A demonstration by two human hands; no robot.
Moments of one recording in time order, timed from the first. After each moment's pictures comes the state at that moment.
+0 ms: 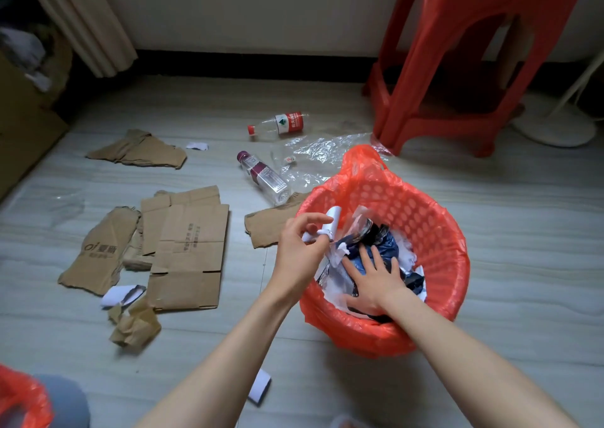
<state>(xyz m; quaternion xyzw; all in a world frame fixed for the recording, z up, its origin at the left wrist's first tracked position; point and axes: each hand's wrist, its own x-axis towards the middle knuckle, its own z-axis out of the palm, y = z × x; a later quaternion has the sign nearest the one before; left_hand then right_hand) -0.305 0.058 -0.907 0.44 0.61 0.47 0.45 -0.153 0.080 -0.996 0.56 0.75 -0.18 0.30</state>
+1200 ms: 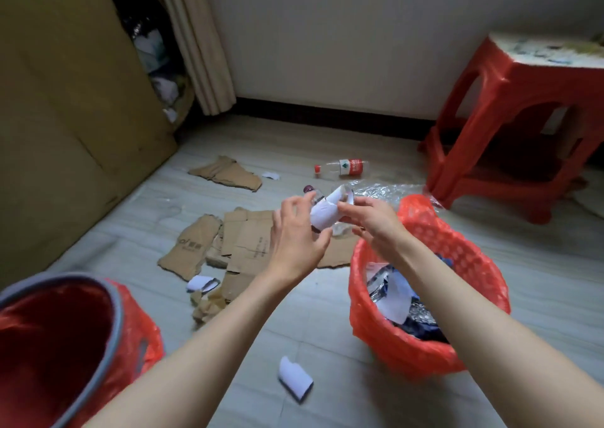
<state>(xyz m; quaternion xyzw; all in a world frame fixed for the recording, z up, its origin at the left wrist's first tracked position) -0.396 0.024 -0.824 0.60 0.72 0.32 0.14 -0.270 0.086 -0.801 0.50 0.48 -0.64 -0.34</state>
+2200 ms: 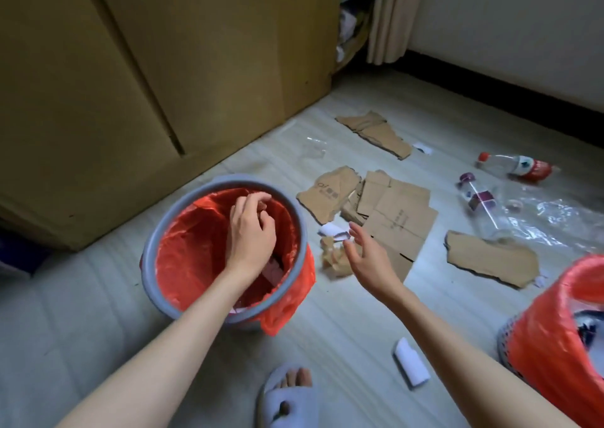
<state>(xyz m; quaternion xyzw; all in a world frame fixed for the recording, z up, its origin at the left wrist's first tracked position) -0.673 -0.189 -0.879 0.30 0.87 0.40 -0.02 -0.520 -0.068 -0.910 0.40 0.79 -0.45 -0.09</state>
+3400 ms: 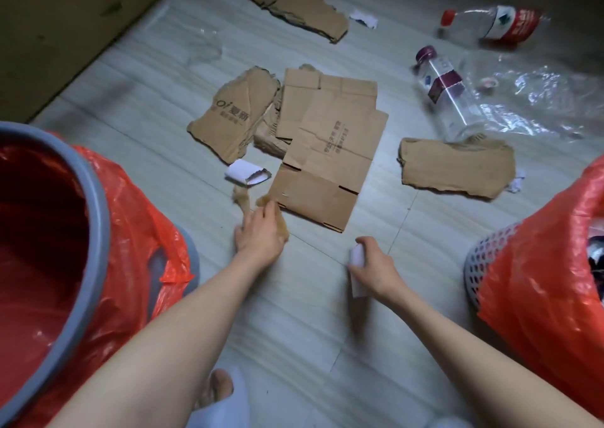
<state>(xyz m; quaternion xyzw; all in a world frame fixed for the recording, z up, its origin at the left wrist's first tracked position) -0.589 -0.037 -1.117 0.41 0.87 -0.02 0.27 -0.395 0.022 -1.095 0.56 0.68 -0.45 0.13</state>
